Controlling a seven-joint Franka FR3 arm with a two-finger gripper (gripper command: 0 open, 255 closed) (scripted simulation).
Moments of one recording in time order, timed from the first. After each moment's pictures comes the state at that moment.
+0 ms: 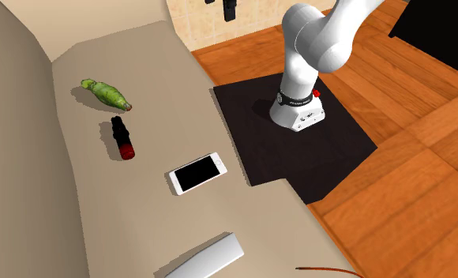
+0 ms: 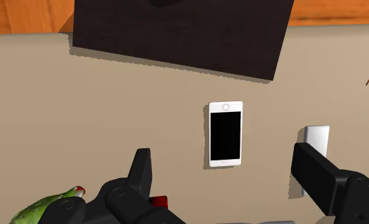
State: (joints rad) arm 0.00 -0.79 0.04 -2.29 0.04 1.43 -0.16
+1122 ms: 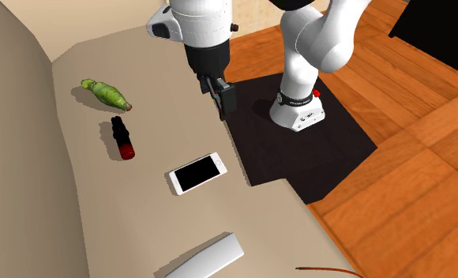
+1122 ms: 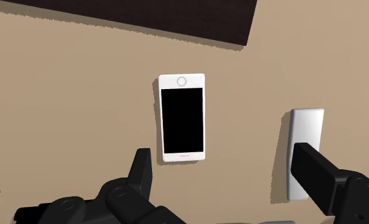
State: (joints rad) arm 0.08 -0.58 0.31 -2.48 0.19 1.87 0.08
